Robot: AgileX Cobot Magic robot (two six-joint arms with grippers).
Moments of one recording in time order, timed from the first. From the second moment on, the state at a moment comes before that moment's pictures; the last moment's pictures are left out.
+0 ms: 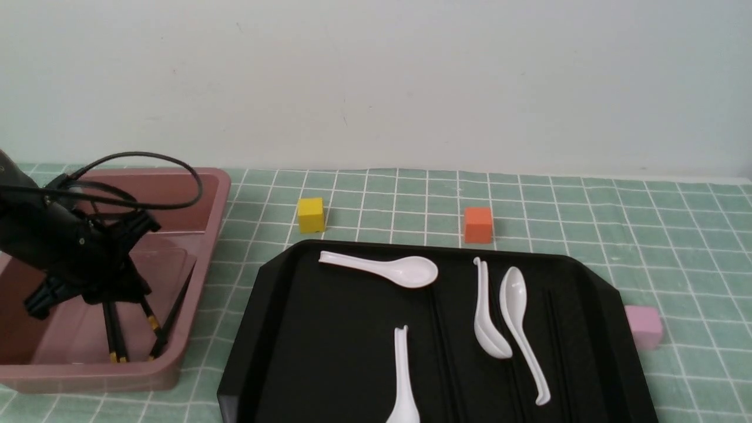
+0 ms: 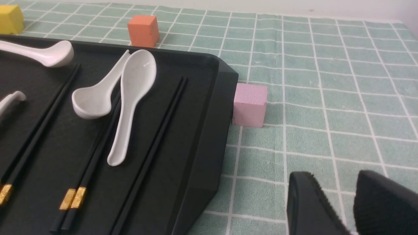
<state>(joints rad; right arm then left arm) 0.06 -0.01 0.02 0.01 0.36 0.03 0.14 1.82 -1.13 -0.44 0.62 -0.24</state>
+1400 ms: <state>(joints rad) 0.06 -0.01 0.02 0.01 0.36 0.03 0.14 0.21 -0.25 -0.45 0.59 -0.10</state>
